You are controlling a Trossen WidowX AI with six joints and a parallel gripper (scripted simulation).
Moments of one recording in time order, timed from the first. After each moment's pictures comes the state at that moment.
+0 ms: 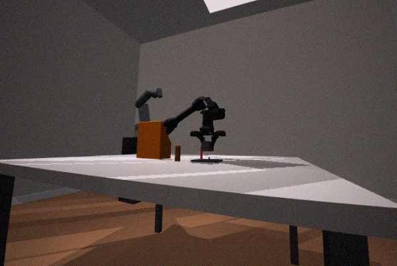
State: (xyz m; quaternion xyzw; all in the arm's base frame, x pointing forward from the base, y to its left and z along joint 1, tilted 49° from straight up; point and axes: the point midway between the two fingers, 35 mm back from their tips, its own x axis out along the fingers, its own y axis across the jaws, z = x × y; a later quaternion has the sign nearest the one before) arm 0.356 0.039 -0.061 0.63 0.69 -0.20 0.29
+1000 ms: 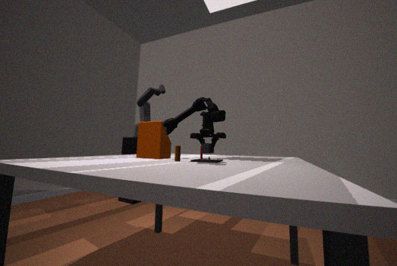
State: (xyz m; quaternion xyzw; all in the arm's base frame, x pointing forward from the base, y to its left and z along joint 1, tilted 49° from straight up) arm 0.357 0.046 -0.069 0.63 0.69 -0.20 0.30
